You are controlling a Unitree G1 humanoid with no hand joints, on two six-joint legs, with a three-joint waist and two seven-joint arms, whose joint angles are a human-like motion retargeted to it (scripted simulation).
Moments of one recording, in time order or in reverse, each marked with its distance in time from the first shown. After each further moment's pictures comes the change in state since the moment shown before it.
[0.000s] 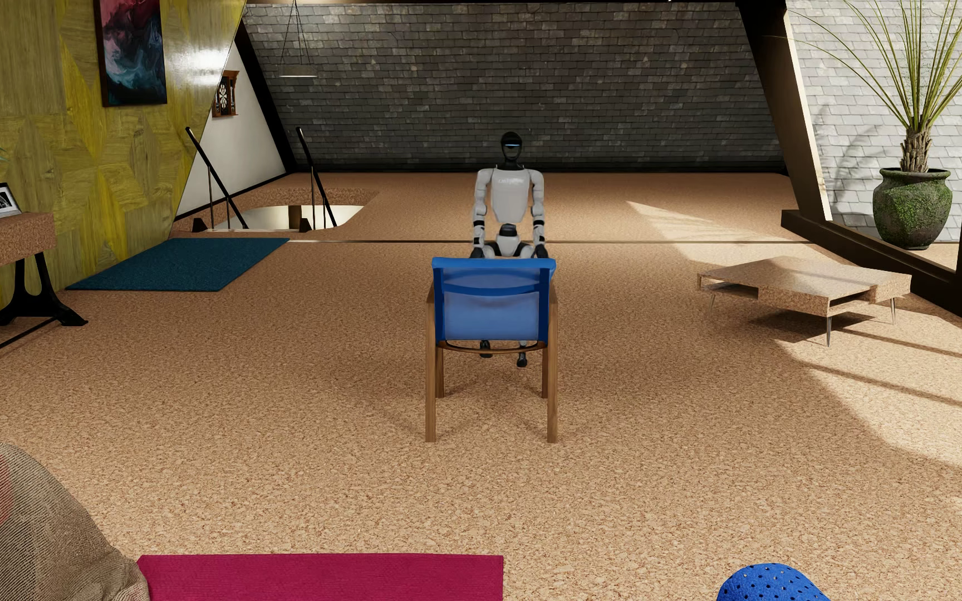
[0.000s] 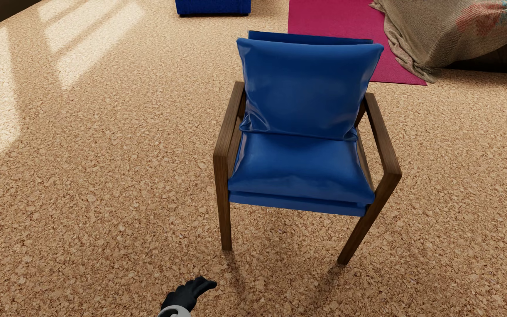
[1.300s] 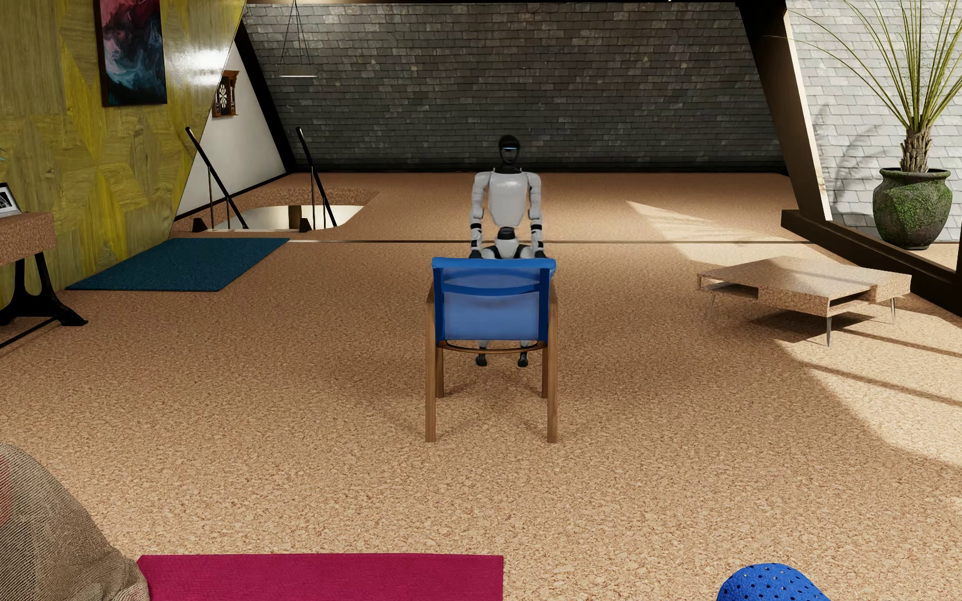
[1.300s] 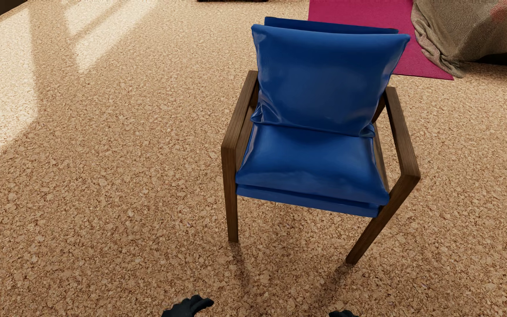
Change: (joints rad) body -0.018 -0.245 -0.019 -0.076 -0.113 -0.060 -0.061 -0.034 0.012 0.007 0.003 -0.004 -0.013 -0.043 -0.206 -0.016 -0.022 -0.032 -0.084 0.006 -0.035 0.129 -0.079 0.038 0.013 0.020 -0.010 0.009 -0.009
